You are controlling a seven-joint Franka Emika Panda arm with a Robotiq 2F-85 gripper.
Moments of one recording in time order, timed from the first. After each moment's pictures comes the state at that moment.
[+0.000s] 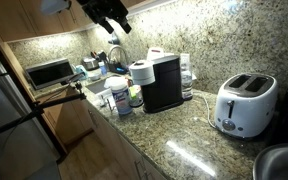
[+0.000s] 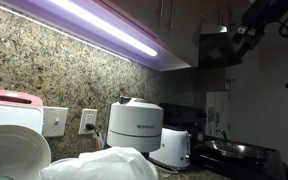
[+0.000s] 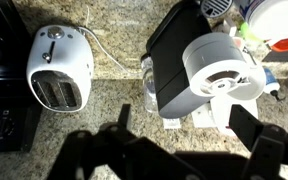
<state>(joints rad) 0.05 -0.47 0.02 -2.40 0.10 2.57 -0.03</state>
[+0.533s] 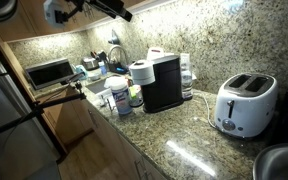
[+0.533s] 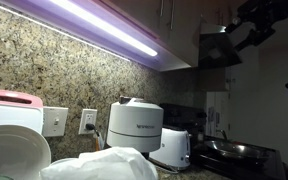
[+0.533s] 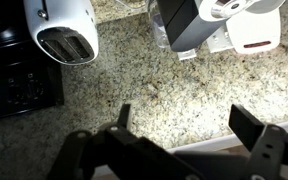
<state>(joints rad) -0.06 -0.54 0.14 -2.60 0.10 3.06 0.22</state>
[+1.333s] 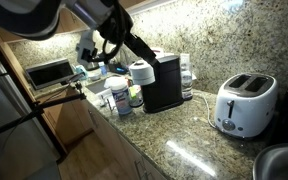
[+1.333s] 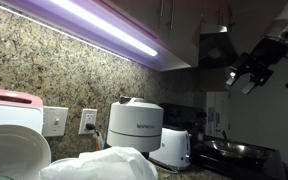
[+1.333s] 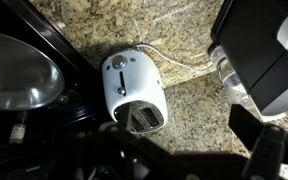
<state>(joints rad) -0.29 -0.34 0.19 -2.56 0.04 2.87 0.30</state>
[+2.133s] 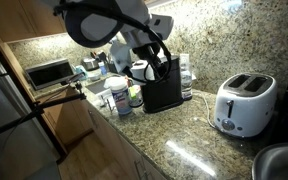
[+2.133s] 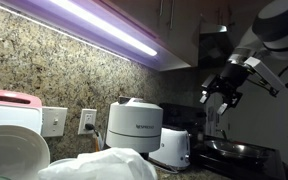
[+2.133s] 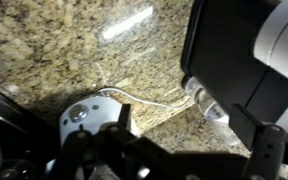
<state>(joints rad) -0.12 0.01 0.06 -2.28 0.44 2.75 0.05</state>
